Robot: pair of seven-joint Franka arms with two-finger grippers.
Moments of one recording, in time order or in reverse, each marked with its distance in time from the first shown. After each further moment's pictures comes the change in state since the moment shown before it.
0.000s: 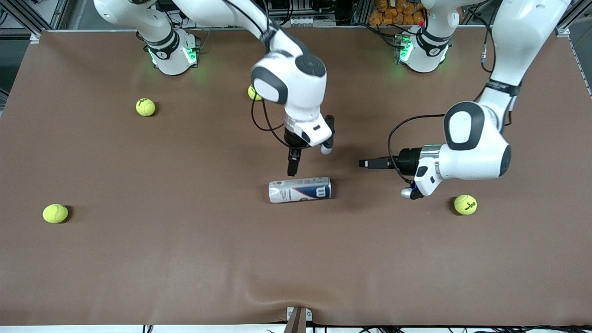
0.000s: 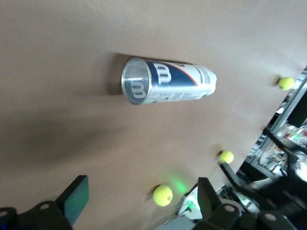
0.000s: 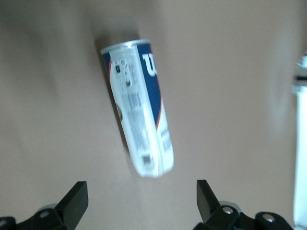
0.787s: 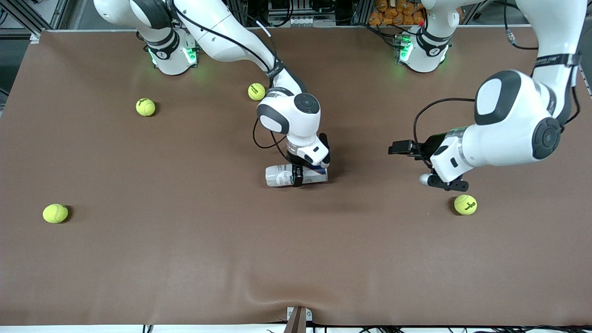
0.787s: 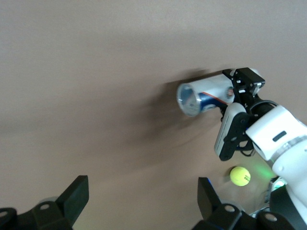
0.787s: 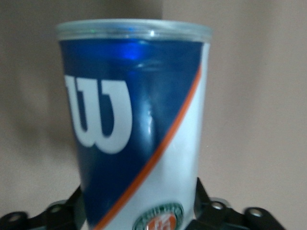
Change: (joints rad) left arm 0.026 -0.122 0.003 0.181 0.438 -0.293 -0.043; right arm -0.002 0.250 0.002 -0.048 0.000 0.289 -0.157
